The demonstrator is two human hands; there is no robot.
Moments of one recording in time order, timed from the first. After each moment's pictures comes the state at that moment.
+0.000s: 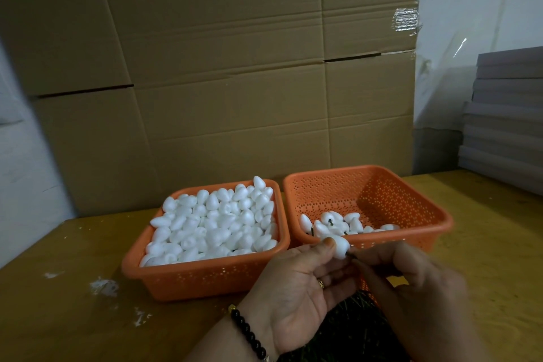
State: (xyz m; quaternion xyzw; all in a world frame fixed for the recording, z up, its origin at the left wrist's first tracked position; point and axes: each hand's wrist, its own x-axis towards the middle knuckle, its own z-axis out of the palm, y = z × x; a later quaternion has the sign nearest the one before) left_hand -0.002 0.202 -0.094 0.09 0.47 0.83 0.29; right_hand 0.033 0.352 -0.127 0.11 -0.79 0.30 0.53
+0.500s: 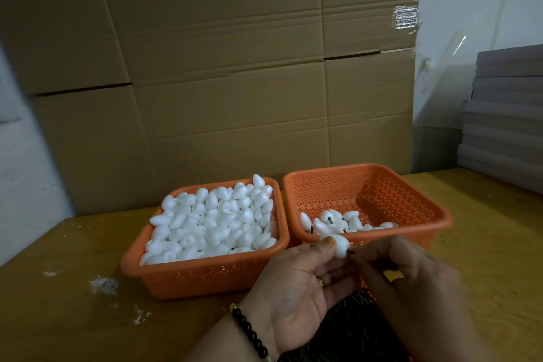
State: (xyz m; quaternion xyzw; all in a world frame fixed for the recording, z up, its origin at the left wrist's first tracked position) left_hand 0.000 0.203 -0.093 0.08 0.47 0.83 0.29; right_hand 0.037 0.352 -0.123 0.09 -0.82 0.30 0.48
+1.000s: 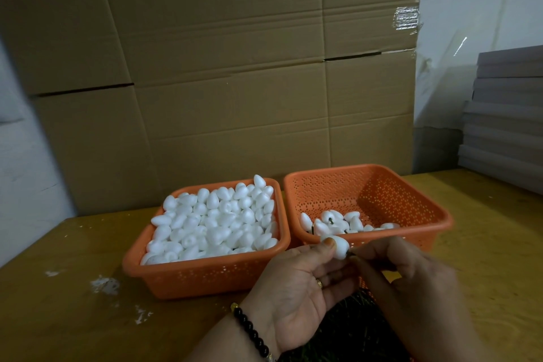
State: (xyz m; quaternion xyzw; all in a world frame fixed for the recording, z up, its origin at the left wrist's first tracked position) left_hand 0.000 0.203 -0.094 0.06 0.49 0.82 0.28; right_hand 0.036 0.352 -0.123 0.11 -0.82 0.30 0.47
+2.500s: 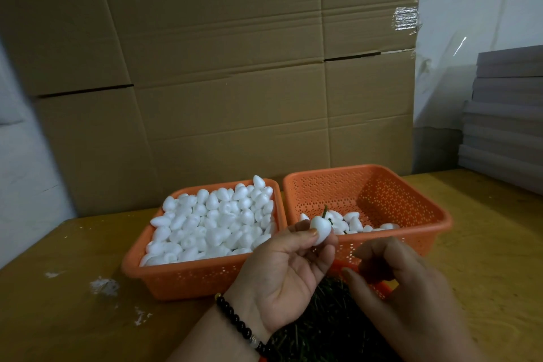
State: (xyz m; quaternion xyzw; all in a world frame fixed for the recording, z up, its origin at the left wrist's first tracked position) left_hand -0.012 0.195 -0.078 0.02 0.35 0.89 0.27; right_hand 0.041 0.348 -0.124 0.13 -0.81 0.35 0.45
